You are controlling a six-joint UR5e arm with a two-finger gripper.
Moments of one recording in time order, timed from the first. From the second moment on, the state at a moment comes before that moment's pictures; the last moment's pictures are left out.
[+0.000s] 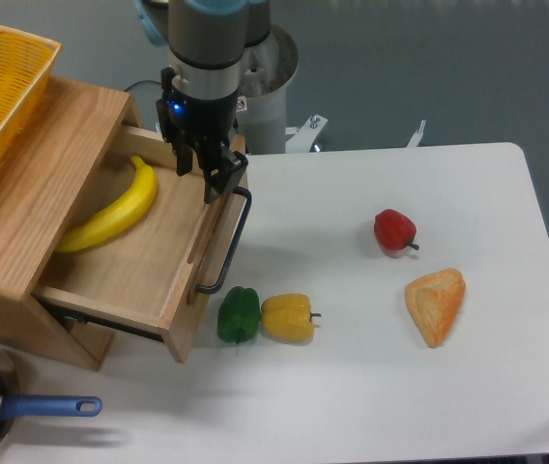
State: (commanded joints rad) arm 2.40 -1.61 -1.51 -1.52 1.35 1.25
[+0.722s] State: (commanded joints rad) arm 2.60 -1.62 -1.52 -1.42 1.55 1.62
